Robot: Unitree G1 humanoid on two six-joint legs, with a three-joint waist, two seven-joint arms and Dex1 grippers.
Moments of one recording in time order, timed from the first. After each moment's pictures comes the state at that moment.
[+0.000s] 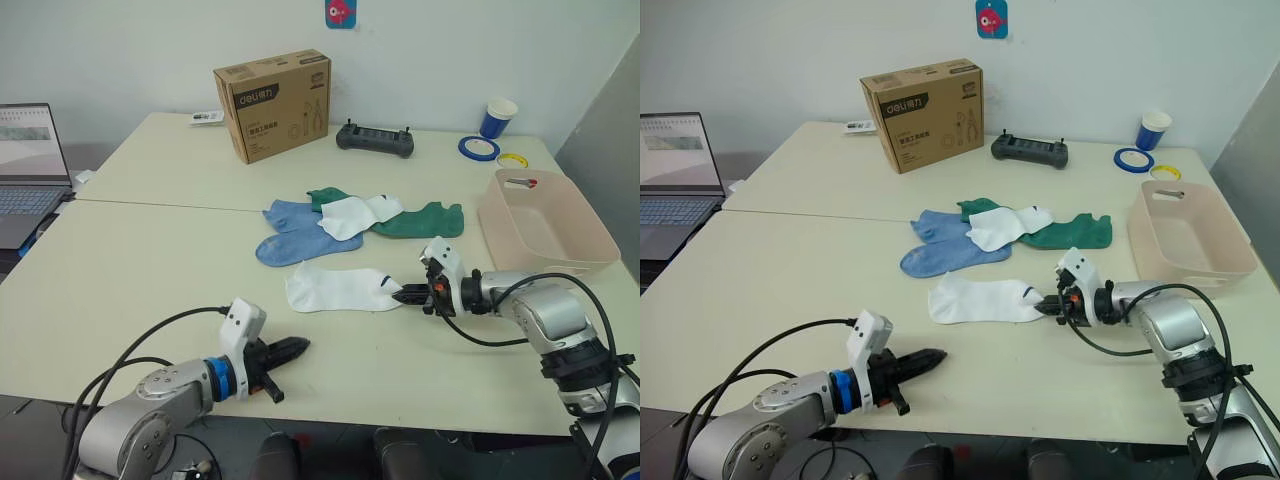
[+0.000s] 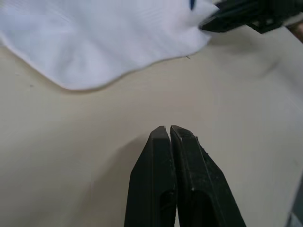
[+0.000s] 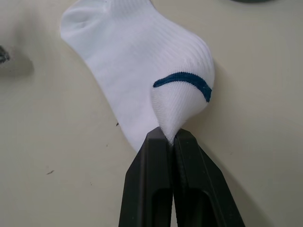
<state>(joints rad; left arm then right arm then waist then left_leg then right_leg) 0.06 0.52 0.12 -0.50 -0.65 0.84 -0.58 -0.54 -0.62 0.23 0.04 0.37 0.79 0.94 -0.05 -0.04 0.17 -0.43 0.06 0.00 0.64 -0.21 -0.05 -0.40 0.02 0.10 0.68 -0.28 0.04</state>
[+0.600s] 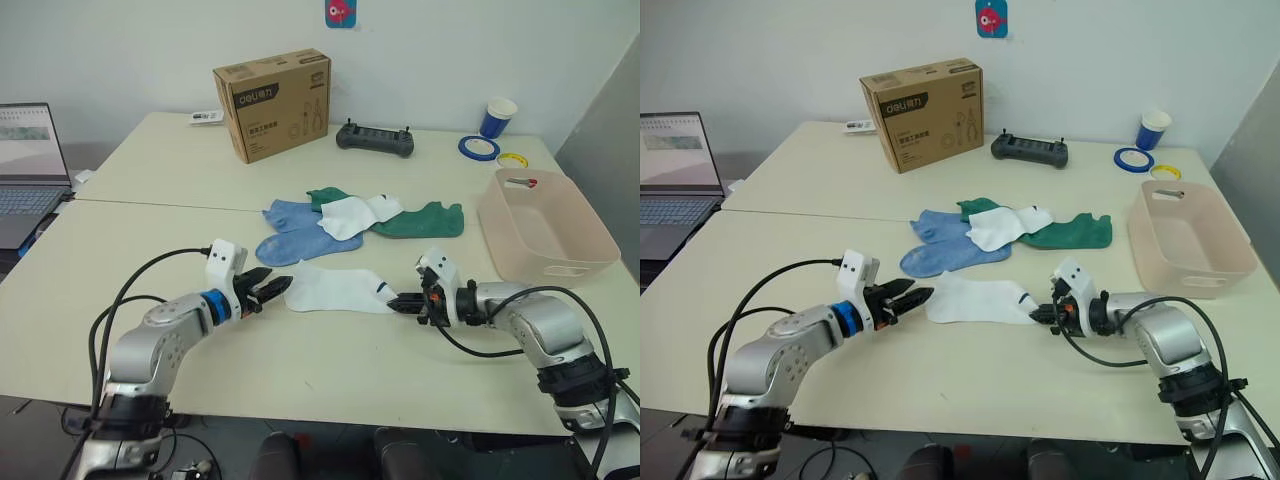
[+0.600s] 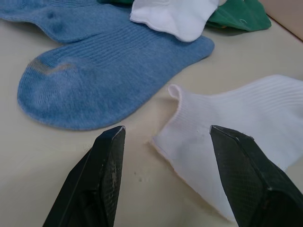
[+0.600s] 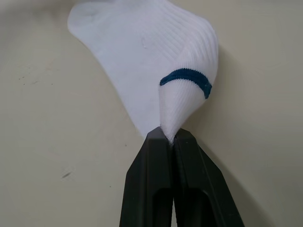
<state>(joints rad) -0.33 0.53 0.05 0.00 -0.48 0.69 -0.65 -0.45 -0.58 0.19 -0.09 0.38 0.87 0.87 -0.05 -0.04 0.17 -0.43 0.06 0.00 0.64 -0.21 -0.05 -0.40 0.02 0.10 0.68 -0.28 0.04</state>
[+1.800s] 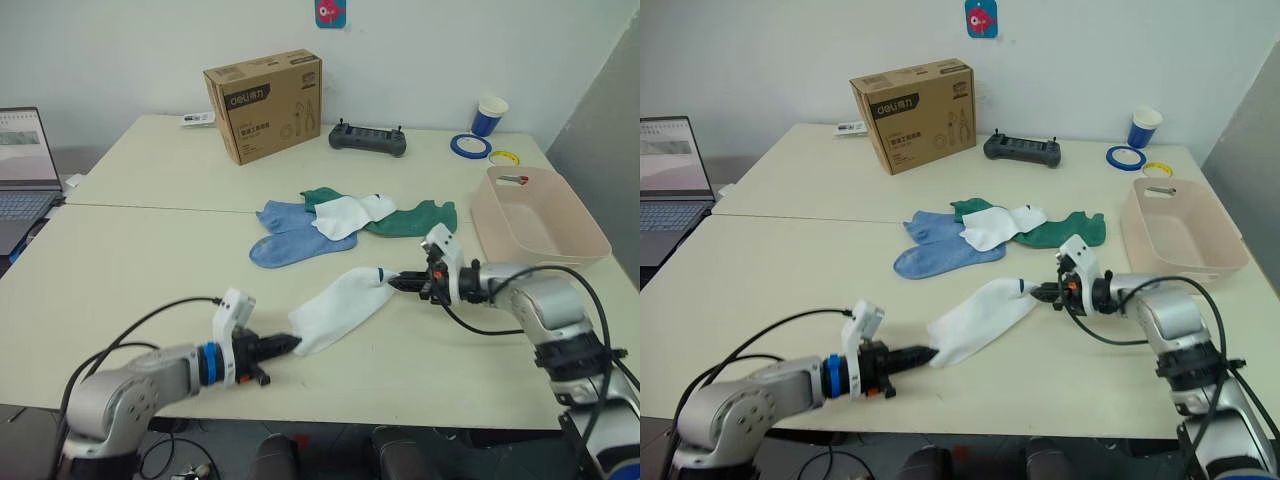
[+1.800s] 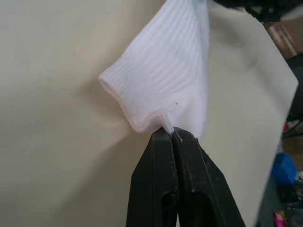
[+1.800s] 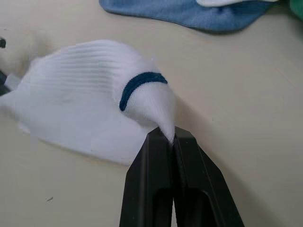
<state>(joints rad) 0.02 0.53 0.21 -0.49 -0.87 1.22 -0.63 -0.63 -0.57 0.21 0.10 0.38 0.82 0.94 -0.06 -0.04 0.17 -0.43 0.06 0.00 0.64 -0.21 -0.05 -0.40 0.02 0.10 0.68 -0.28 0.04</state>
